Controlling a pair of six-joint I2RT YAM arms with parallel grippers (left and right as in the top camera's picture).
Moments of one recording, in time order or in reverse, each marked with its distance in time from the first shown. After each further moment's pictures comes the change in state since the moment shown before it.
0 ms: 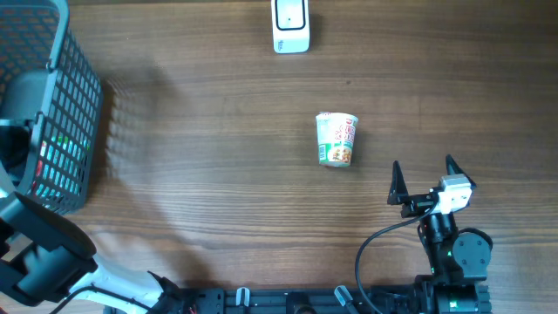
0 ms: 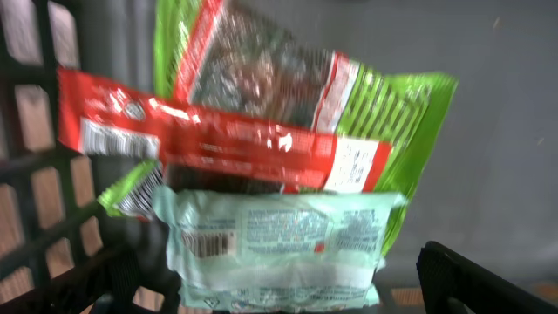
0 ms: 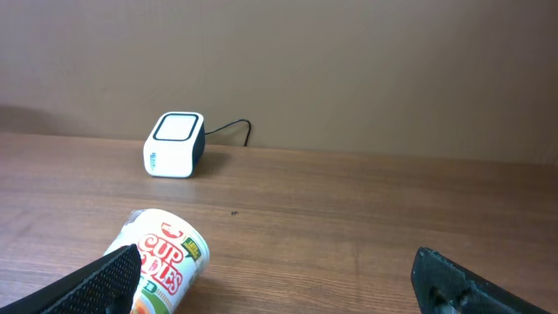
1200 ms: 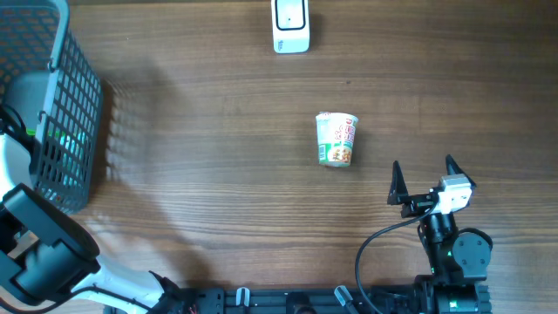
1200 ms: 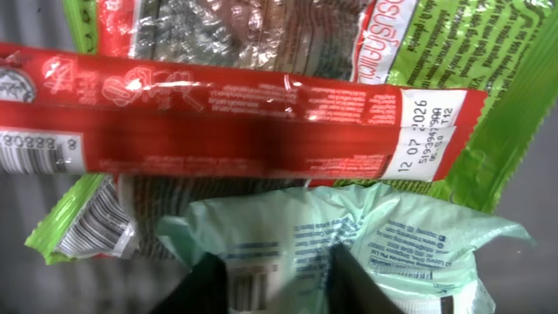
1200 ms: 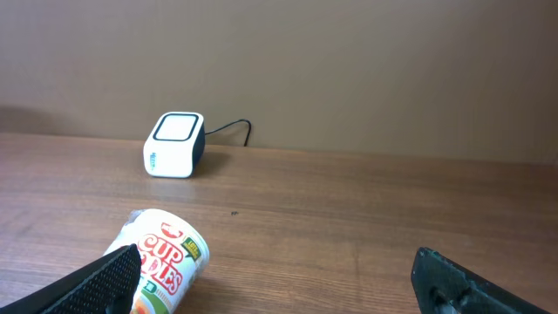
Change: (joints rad) left arm -0.037 -0.011 -0.253 0.273 0.025 -0.010; right arm 0.000 0.000 0.000 0.000 0.000 0.000
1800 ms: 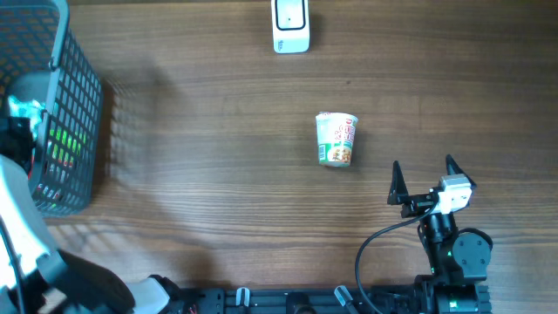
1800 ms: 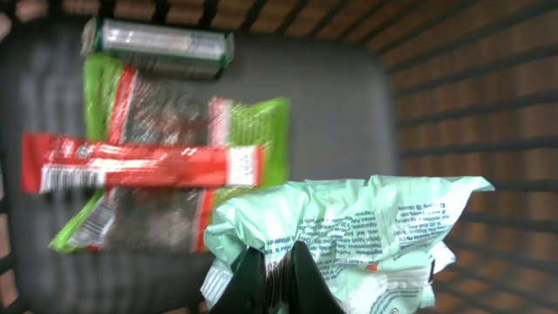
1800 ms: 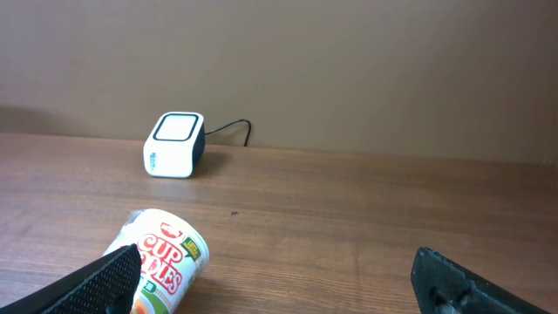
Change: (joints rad) left arm -0.002 -0.325 -0.002 0.085 0.006 0.002; right arm 0.000 0.000 0.000 0.000 0.000 0.000
